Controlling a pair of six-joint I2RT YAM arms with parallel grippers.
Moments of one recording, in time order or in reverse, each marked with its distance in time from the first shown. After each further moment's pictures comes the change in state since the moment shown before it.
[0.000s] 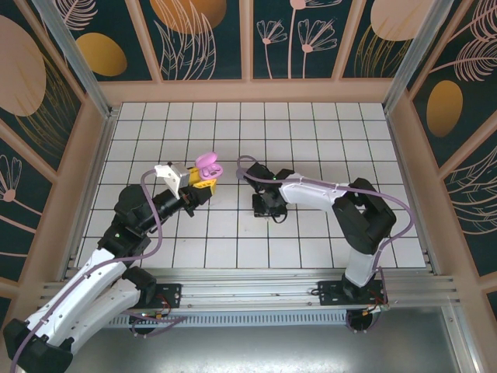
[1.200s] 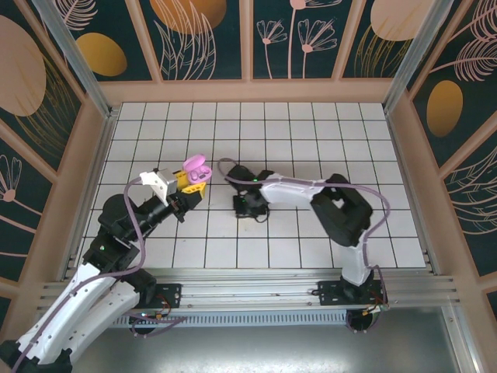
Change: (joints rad) left arm 0.000 -0.134 0.036 -0.142 -0.047 0.029; right arm 0.059 0.133 0.109 0.071 -0.083 0.018
